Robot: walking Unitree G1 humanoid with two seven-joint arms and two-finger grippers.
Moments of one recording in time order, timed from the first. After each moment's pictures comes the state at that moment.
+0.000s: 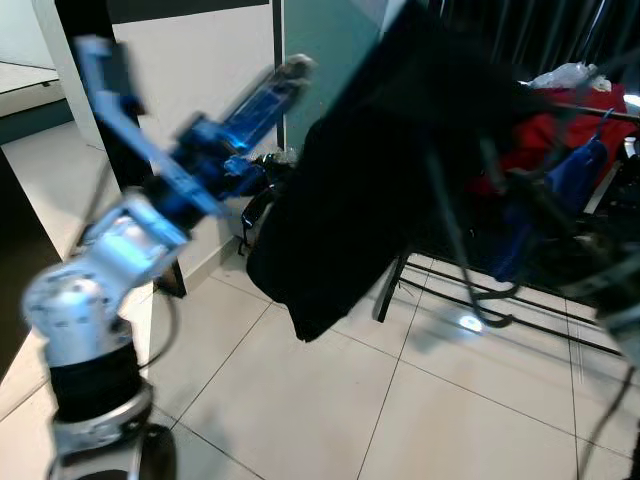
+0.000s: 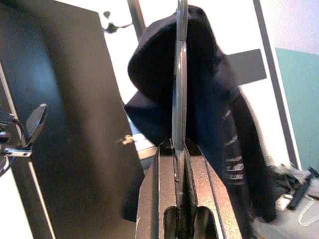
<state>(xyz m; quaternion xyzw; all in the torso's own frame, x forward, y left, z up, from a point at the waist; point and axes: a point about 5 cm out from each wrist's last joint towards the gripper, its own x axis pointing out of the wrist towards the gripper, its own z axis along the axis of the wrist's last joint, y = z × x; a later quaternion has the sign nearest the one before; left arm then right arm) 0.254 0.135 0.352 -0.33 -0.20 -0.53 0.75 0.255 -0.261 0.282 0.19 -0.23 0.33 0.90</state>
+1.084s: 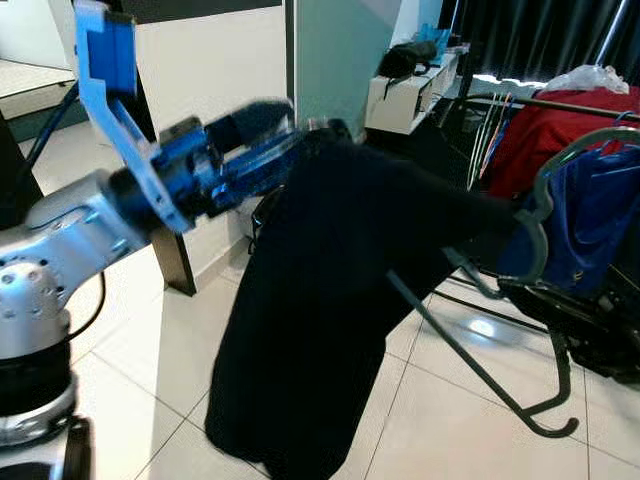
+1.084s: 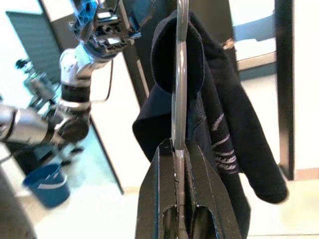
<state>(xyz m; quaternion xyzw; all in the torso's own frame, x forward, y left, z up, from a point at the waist) 0.248 0.144 0.355 -0.06 -0.16 -0.60 0.78 0.208 -0.260 0.258 0.12 -0.03 0.56 0.82</state>
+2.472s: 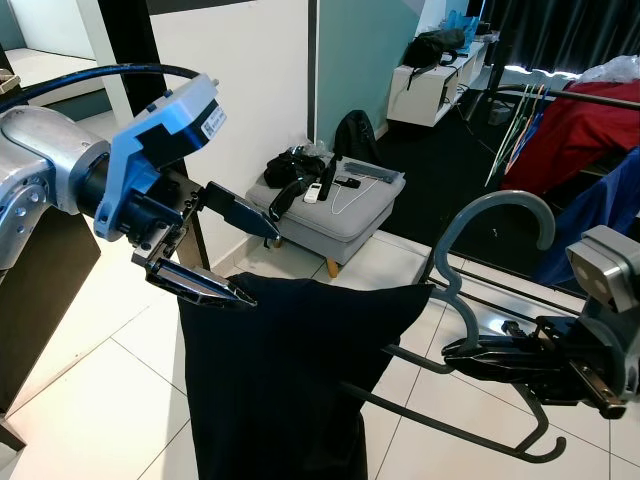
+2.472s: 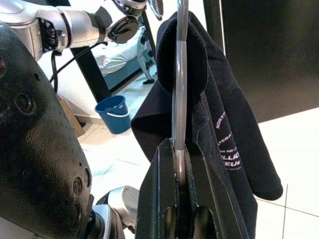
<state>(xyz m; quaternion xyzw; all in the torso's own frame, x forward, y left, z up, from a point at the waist) 0.272 0.166 0.355 0.26 0.06 -0.73 0.63 0.213 -0.223 0.246 0.05 0.06 0.68 0.73</state>
